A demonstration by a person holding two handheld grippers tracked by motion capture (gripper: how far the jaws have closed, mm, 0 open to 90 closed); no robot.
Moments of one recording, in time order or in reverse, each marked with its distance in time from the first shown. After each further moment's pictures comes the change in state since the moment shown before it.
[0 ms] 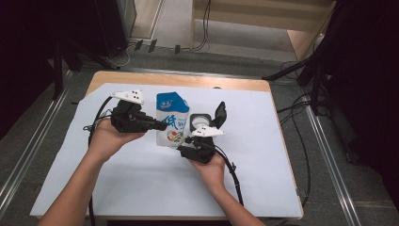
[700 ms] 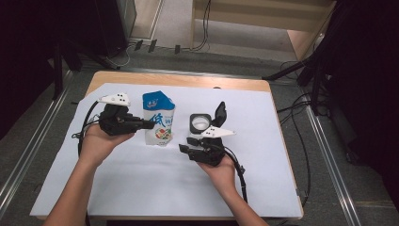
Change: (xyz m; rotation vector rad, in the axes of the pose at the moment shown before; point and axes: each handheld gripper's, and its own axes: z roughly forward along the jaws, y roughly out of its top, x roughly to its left) left arm 0.014 -0.031 -0.013 -0.011 0.146 -0.075; right arm -0.003 0.005 -0.036 0.039 0.034 0.003
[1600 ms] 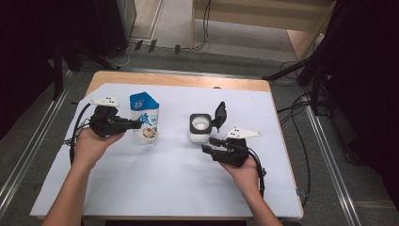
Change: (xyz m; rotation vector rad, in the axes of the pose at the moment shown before) left arm 0.036 -0.033 -0.006 0.005 0.116 -0.142; right arm -0.033 -0.009 -0.050 0.008 -0.056 0.005
